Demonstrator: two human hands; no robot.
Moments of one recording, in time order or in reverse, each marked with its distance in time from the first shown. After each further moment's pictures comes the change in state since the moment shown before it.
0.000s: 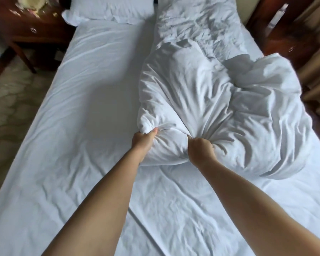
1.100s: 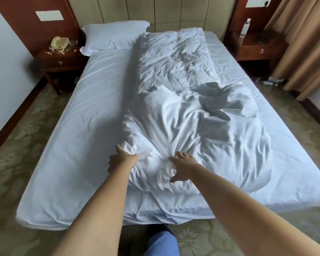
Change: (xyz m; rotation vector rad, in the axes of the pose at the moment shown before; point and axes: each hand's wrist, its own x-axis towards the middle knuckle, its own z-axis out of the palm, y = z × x) left_hand -0.275 -0.114 -0.010 0.686 0.253 -0.088; right_hand -0.288 0.050 0.038 0.360 -0.274 -0.257
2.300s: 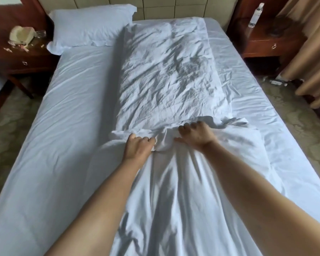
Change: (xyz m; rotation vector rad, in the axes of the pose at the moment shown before) left_hand 0.197 0.282 0.018 0.820 0.208 1.015; right_hand 0.261 0.178 -0.214 -0.462 0.736 -0.189
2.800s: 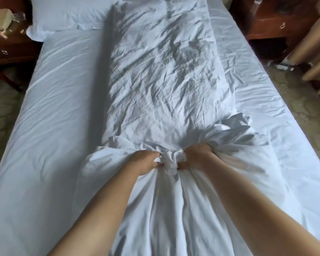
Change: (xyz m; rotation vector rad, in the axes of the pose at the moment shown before) left_hand 0.034 0.019 0.048 -0.465 -0.476 0.126; right_hand -0.020 -0.009 0.067 0.357 -0.945 0.247
